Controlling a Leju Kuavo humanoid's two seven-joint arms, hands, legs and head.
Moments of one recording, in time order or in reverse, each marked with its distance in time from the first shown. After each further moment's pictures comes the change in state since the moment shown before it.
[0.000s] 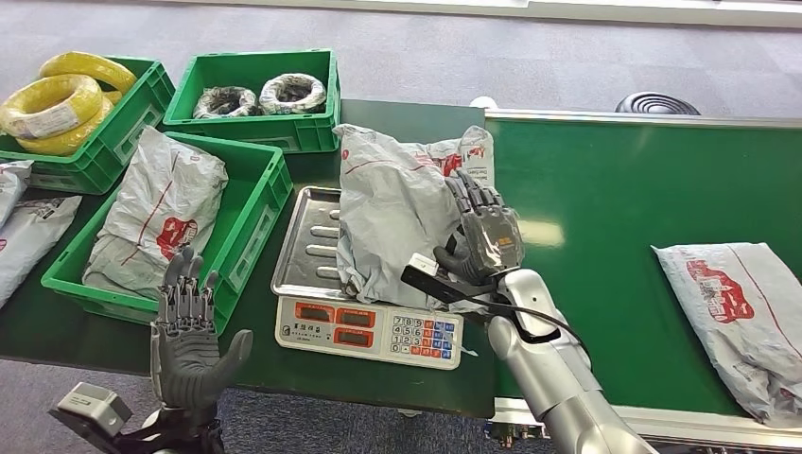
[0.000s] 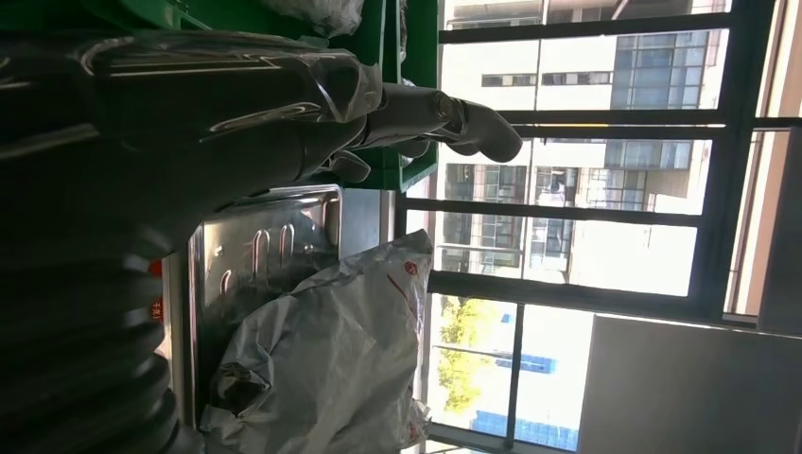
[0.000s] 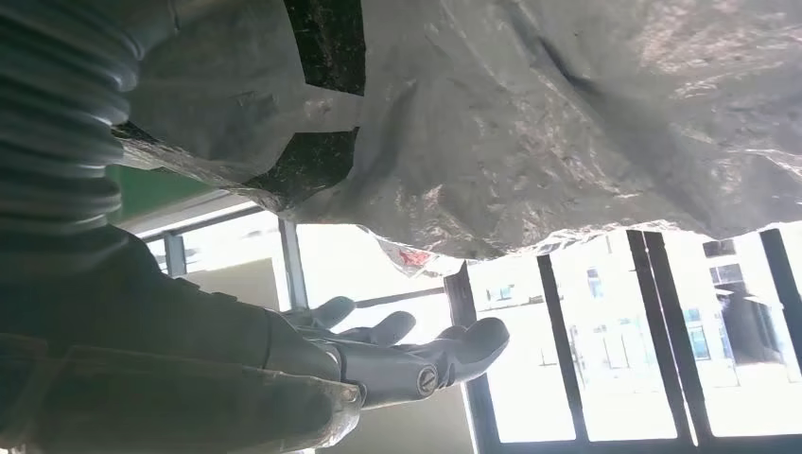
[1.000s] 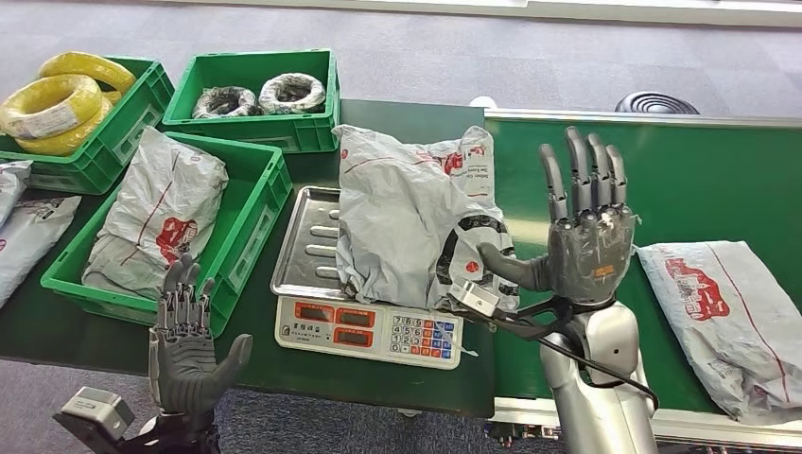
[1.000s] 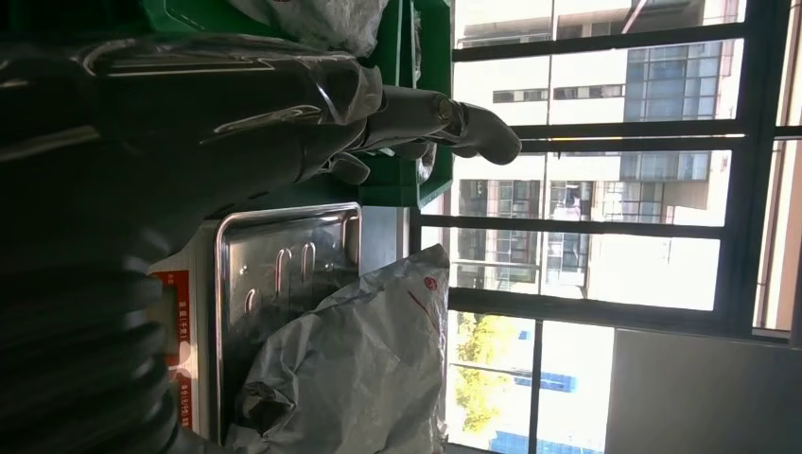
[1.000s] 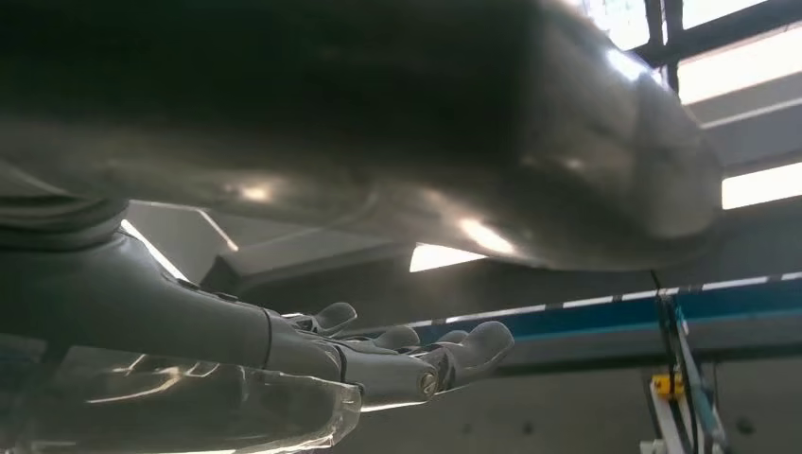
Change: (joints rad) left arm 0.020 0.012 0.003 0.006 -0.019 0.036 0.000; right arm 0.263 0.003 -0.244 -0.695 0.220 -0.252 -0.152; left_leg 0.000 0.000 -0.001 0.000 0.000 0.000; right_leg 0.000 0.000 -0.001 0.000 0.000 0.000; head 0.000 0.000
